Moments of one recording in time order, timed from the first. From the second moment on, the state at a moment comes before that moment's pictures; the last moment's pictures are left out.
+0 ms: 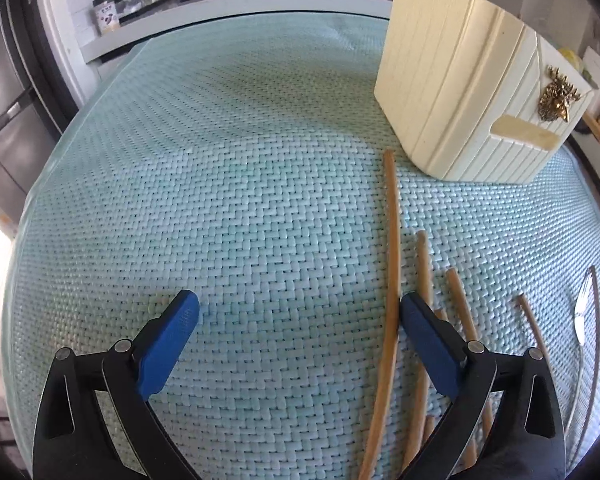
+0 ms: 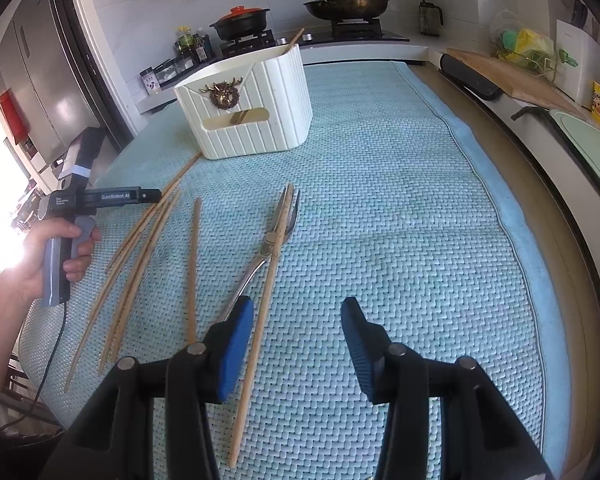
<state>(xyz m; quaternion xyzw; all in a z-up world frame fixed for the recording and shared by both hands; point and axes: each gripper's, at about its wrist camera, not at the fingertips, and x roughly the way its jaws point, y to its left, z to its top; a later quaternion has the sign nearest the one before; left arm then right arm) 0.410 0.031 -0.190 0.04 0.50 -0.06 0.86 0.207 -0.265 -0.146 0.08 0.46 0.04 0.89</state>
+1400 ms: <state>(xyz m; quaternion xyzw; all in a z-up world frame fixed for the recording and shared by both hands) 0.327 0.054 -0.048 -0.07 0.37 -0.17 0.91 0.233 -0.268 -0.081 0.10 0.41 0.11 0.90</state>
